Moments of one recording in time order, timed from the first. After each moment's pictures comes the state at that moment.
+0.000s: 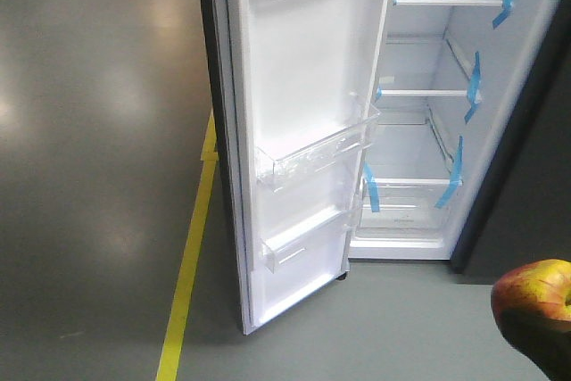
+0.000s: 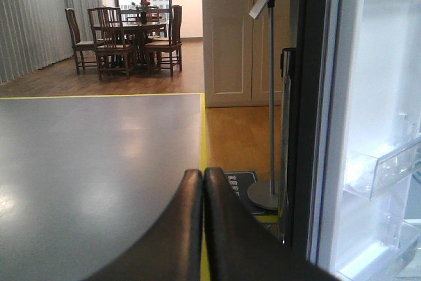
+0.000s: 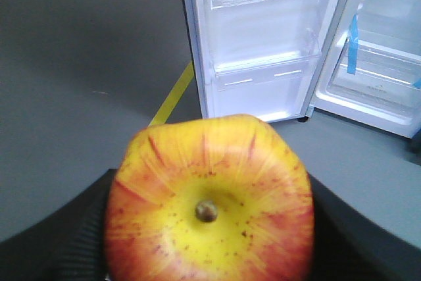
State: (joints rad) left arm 0.00 -0.01 0.02 0.02 0.06 -0.06; right arm 0.36 0.55 -0.65 0.08 0.85 0.00
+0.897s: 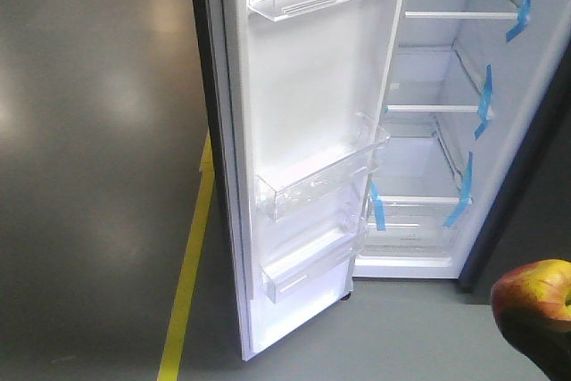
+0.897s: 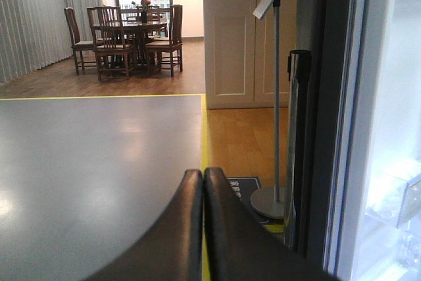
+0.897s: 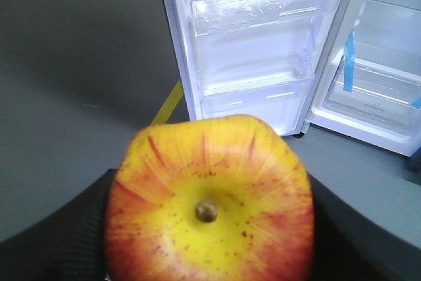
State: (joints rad) left arm 0.00 -0.01 0.02 0.02 0.06 -0.06; right arm 0.36 0.55 -0.65 0.08 0.85 0.00
